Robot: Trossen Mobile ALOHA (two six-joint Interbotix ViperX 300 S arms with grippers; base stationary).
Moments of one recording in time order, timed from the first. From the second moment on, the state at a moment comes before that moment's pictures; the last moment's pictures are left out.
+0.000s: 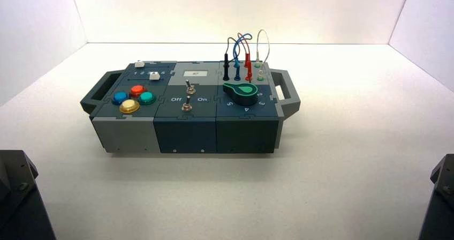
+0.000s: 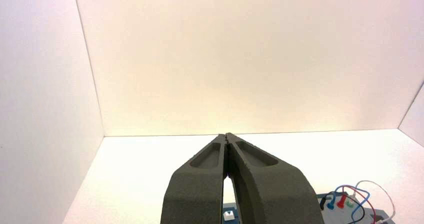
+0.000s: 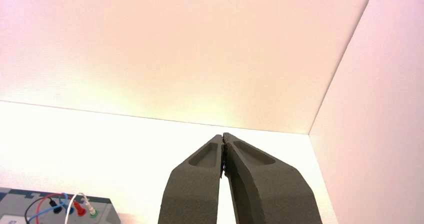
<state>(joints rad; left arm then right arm) -0.10 -1.40 1.20 -0.15 0.32 0.09 0.07 -1.05 1.02 -0.11 0.25 0.04</state>
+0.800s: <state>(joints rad) -0.10 -1.40 1.20 -0.15 0.31 0.10 0.07 -1.05 1.05 -0.11 0.24 0.04</state>
